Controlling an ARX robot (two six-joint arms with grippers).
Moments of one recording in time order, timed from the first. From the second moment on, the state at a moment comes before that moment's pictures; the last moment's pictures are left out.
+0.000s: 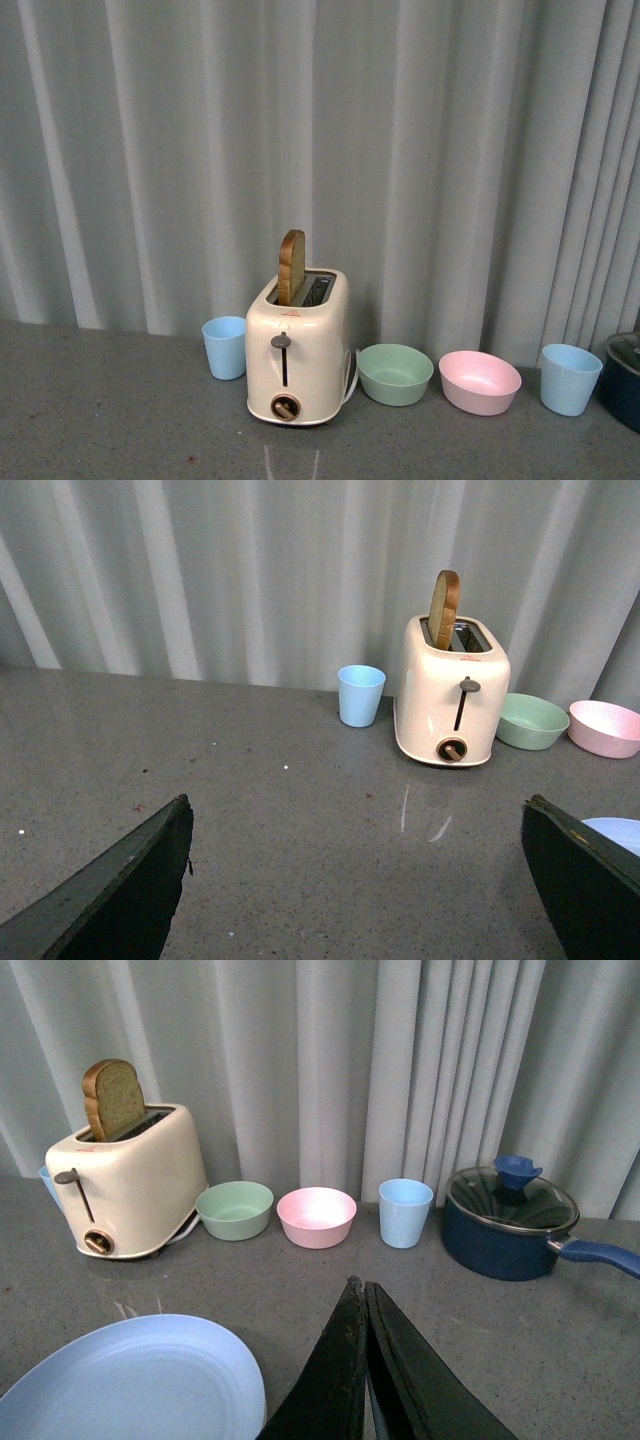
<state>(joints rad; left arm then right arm) 0.00 0.00 0.03 0.00 0.00 0.00 0.00 0.23 0.03 0.19 0.00 0.00</state>
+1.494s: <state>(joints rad) 0.00 0.00 0.03 0.00 0.00 0.00 0.00 0.00 0.01 0.00 0.00 0.00</state>
